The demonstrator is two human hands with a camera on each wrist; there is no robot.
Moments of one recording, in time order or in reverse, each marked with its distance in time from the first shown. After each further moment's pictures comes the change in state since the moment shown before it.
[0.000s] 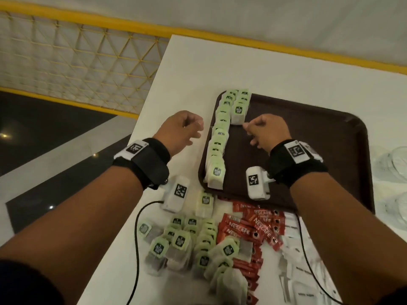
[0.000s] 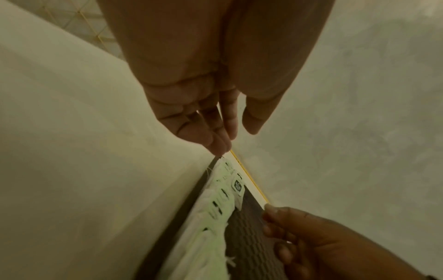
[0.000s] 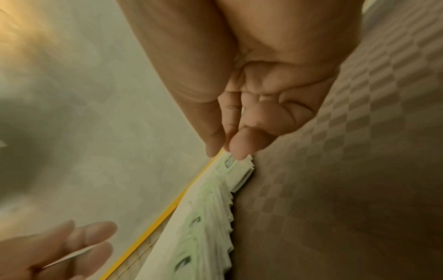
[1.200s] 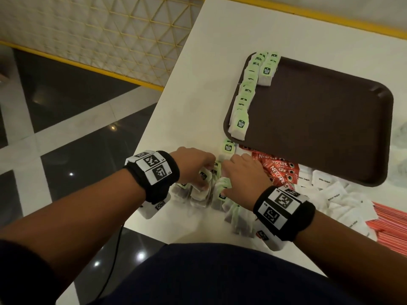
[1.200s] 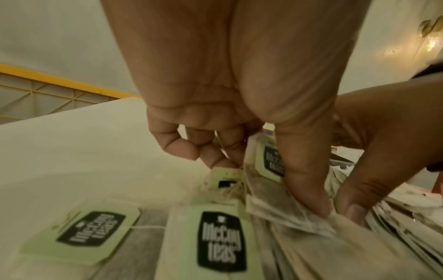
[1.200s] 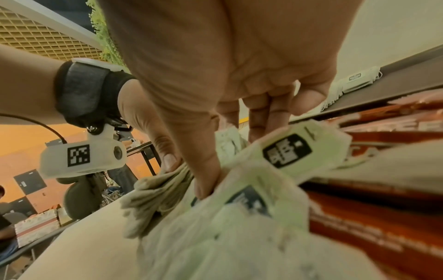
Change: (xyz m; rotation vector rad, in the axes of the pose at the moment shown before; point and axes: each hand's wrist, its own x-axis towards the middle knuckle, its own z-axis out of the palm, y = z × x) left_hand -0.162 -0.083 -0.001 1.034 -0.540 0.043; right_hand -0.224 0.038 0.075 -0.954 -0.482 -0.539
